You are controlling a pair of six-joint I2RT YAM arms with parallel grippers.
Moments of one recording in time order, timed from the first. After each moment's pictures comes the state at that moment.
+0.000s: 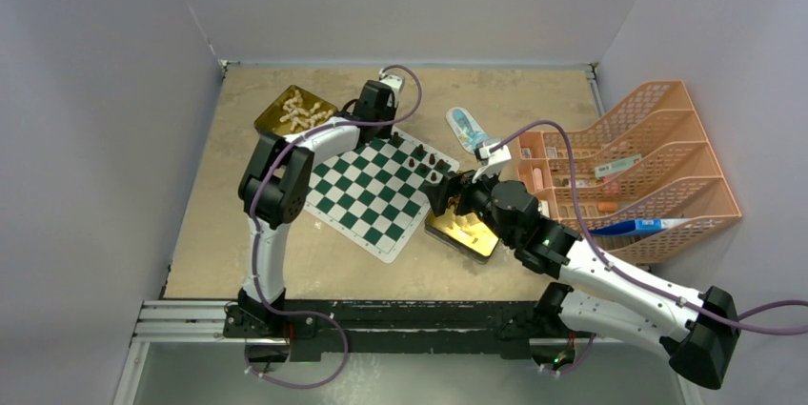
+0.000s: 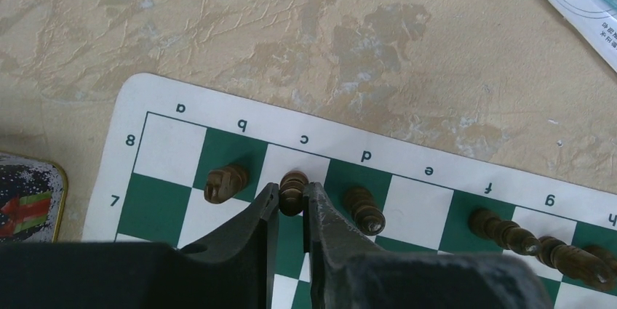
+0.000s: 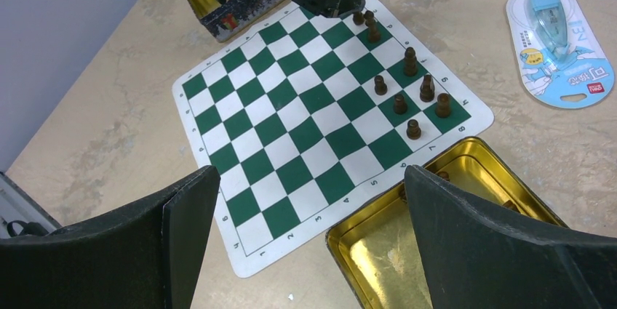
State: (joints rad) left arm -0.48 2.12 1.52 -0.09 -0.12 -0.08; right arm 0.90 0.87 0.62 0.02 0.32 0.40
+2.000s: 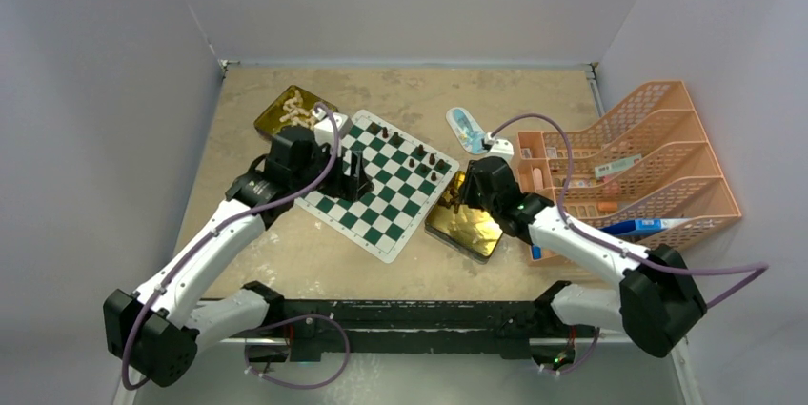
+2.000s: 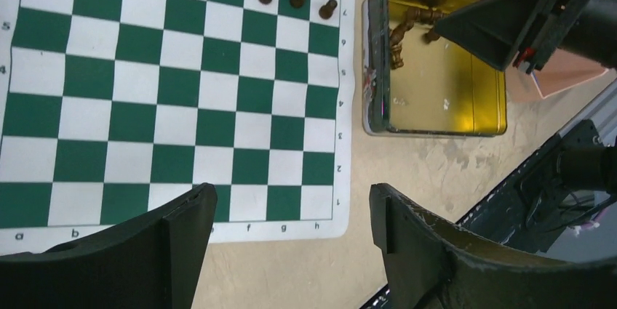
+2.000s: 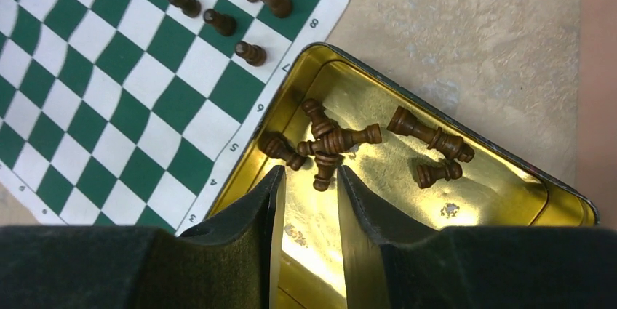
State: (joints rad) left arm -0.47 1.07 0.94 -0.46 0.27 -0.25; right arm 0.64 1.18 0.65 -0.15 0.31 0.61
